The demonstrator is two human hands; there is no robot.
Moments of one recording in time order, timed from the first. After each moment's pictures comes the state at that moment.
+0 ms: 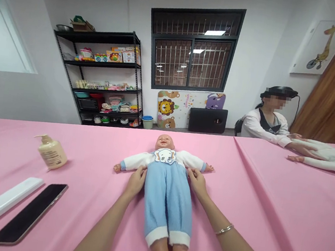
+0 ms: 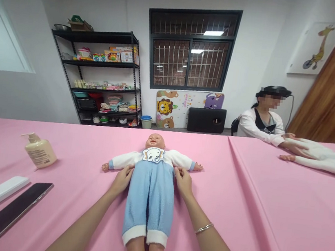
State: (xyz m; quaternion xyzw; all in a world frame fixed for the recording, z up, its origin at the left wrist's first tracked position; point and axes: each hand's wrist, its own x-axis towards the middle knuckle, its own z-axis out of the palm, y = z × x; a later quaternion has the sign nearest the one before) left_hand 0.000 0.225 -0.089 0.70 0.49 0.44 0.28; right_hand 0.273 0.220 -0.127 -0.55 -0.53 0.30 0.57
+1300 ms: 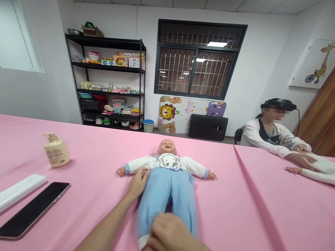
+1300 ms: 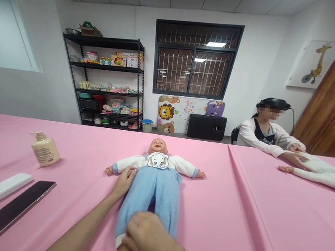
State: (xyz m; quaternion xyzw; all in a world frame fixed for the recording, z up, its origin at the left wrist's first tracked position) left_hand 0.003 0.219 -0.092 0.67 0.52 0.47 0.27; right_hand 0.175 0.070 -0.046 -0.32 -0.93 0.00 0.20
